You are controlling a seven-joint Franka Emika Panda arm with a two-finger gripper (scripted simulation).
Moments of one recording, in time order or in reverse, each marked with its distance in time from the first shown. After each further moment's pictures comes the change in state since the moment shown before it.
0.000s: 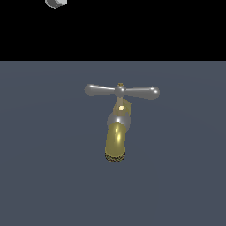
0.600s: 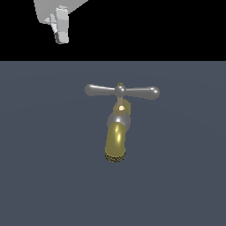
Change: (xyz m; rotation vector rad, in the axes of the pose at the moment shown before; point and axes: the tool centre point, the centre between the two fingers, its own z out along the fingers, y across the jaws) arm 0.028 -0.044 0.045 0.003 0.000 0.268
